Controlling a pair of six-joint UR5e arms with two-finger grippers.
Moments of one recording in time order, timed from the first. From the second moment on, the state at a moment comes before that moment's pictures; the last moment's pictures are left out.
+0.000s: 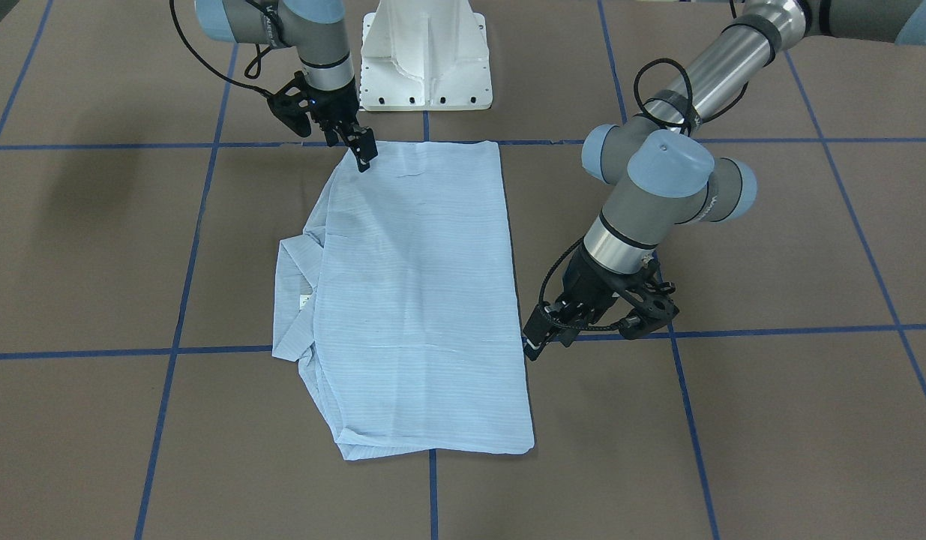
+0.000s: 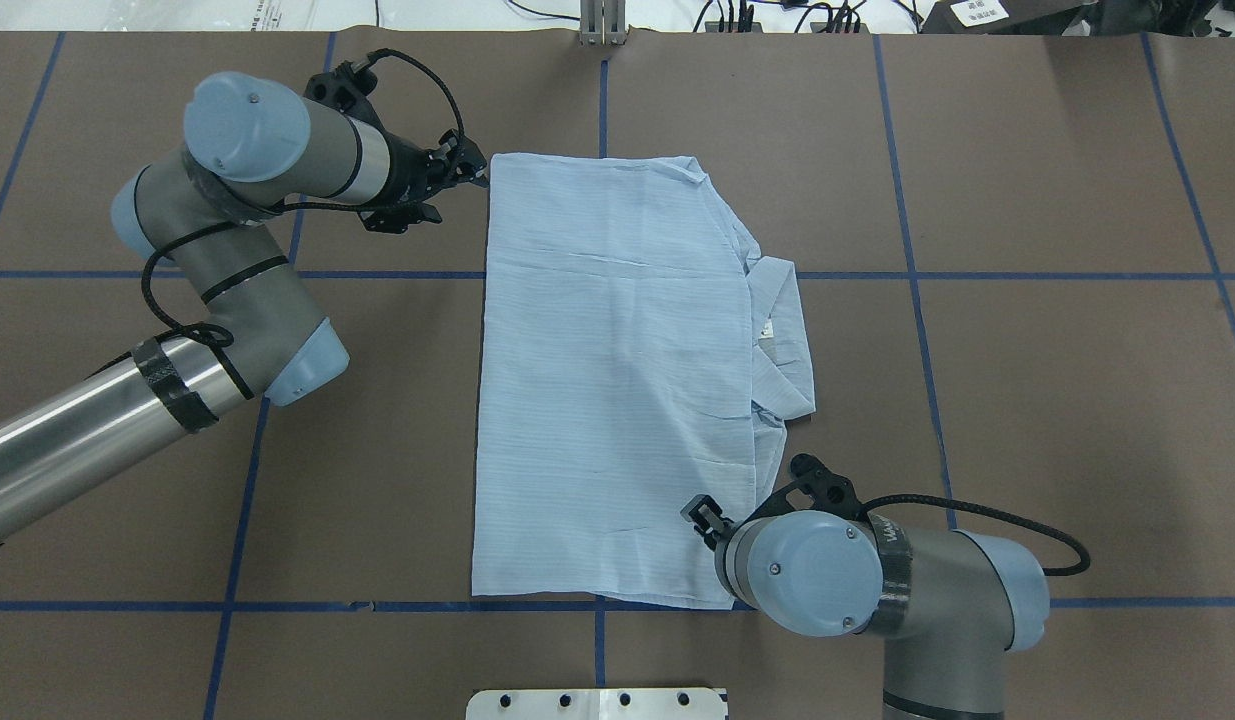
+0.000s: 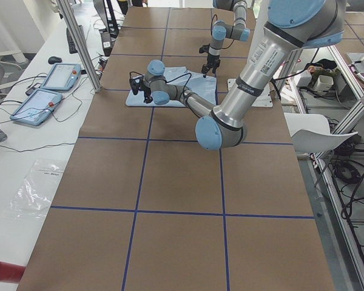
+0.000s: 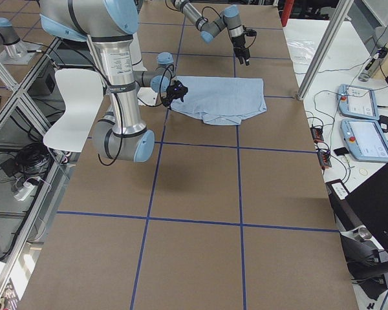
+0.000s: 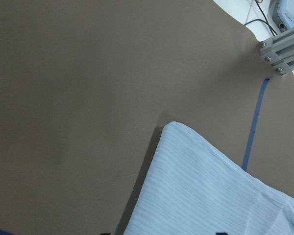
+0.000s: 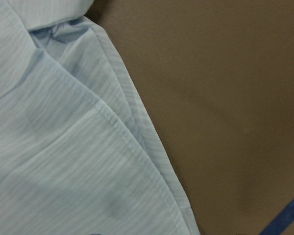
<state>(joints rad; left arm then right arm) -0.78 -2.22 -1.35 -2.32 -1.88 -1.68 0.19 -1.22 1.93 -1.48 1.58 2.27</state>
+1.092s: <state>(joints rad) -0.77 -2.21 -1.36 -2.32 -1.88 -1.70 0.20 -1.22 1.91 -1.42 1.59 2.27</state>
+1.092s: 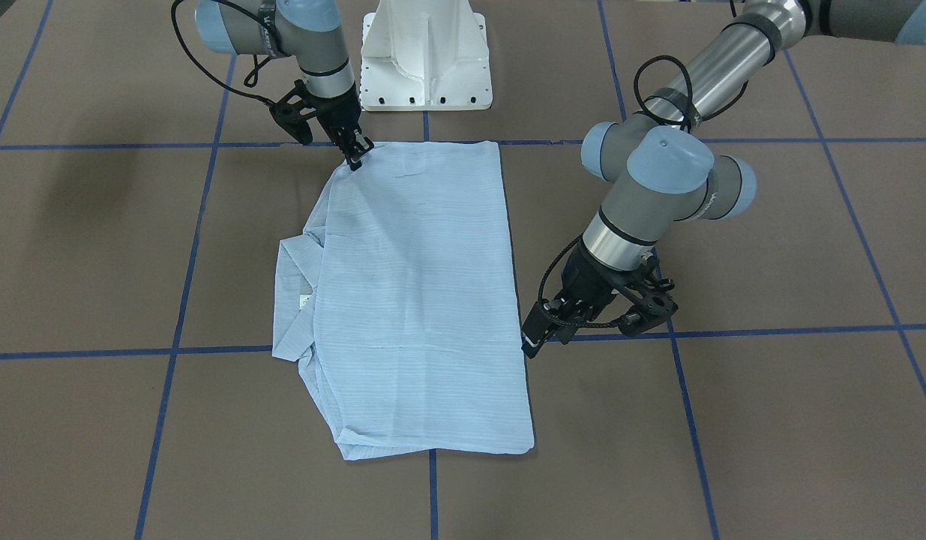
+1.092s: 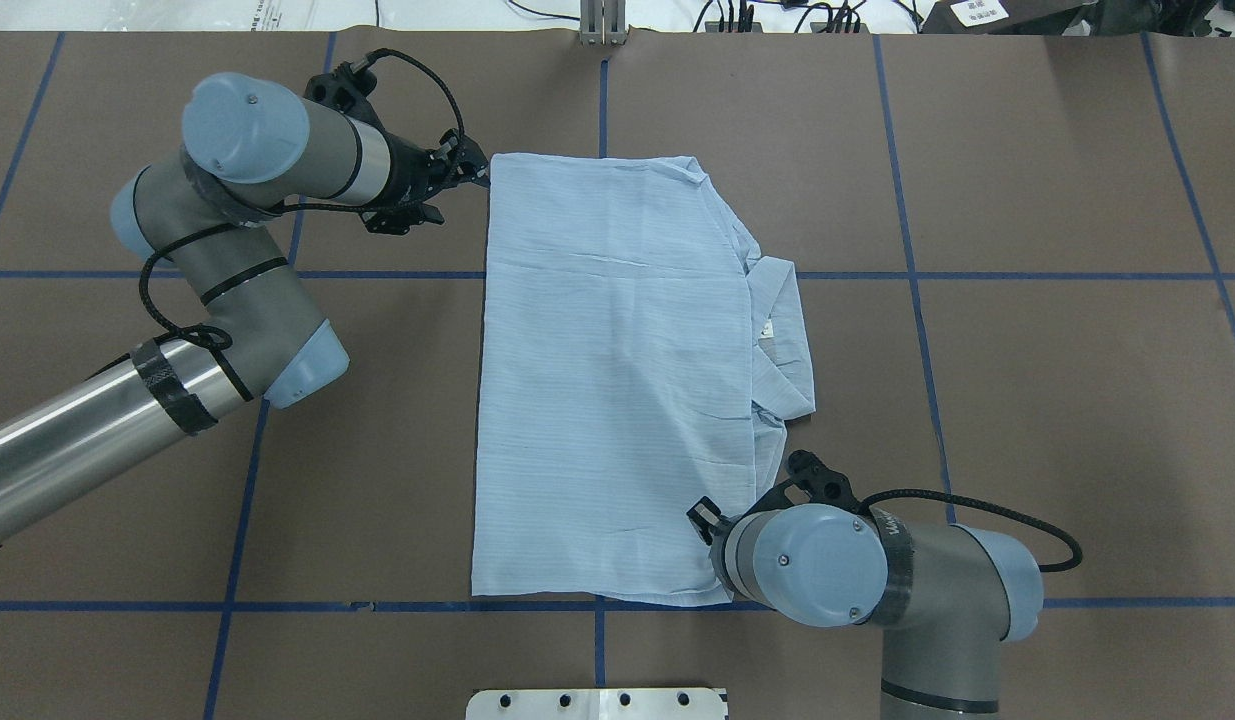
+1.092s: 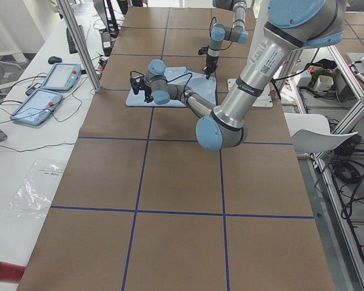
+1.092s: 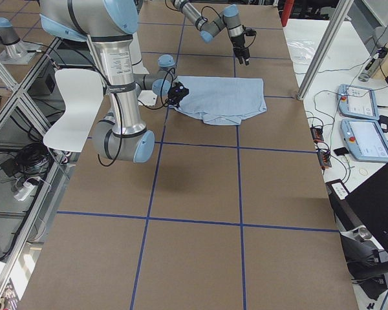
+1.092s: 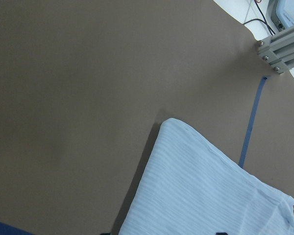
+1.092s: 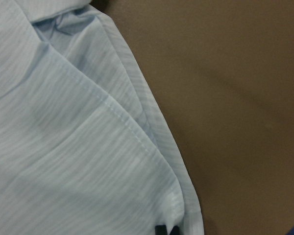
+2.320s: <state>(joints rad) -0.53 -1.94 -1.77 -2.29 -1.75 -1.92 0.21 -1.22 1.98 -1.51 1.60 2.27</state>
